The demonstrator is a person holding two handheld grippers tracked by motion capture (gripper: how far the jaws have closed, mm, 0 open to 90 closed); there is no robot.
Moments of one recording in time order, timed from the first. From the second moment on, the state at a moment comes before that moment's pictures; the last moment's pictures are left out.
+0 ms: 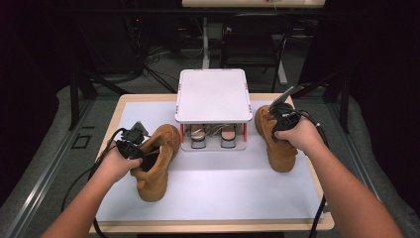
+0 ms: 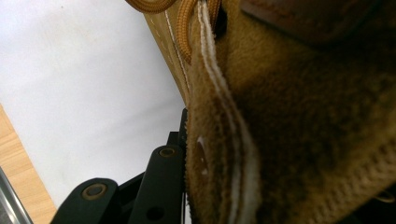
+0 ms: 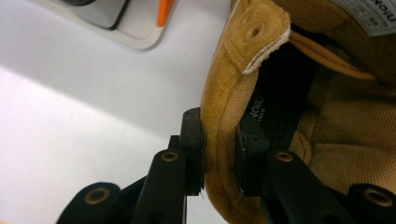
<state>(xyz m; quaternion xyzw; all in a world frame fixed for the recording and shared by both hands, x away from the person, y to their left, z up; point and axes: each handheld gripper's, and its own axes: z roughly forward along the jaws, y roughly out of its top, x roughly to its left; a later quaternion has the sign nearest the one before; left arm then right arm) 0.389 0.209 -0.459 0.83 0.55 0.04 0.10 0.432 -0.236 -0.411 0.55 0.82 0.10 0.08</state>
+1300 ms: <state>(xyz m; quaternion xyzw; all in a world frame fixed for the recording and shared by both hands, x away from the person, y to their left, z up) 0.389 0.206 -0.459 0.83 0.54 0.04 0.09 0.377 -0.229 -0.377 0.51 0.85 0.11 0.07</state>
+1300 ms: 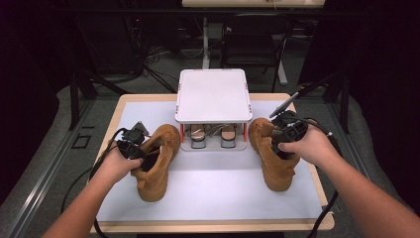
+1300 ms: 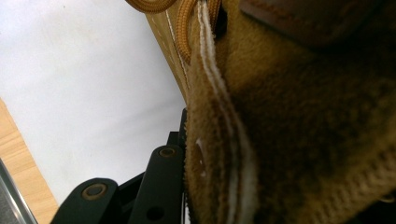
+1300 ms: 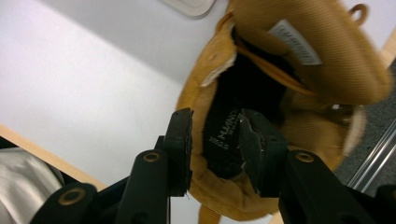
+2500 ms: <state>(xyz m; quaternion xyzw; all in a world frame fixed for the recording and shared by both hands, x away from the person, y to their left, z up) 0.390 0.206 -0.459 0.83 0.54 0.04 0.08 0.396 -0.287 -0.403 0.56 0.82 0.08 0.08</state>
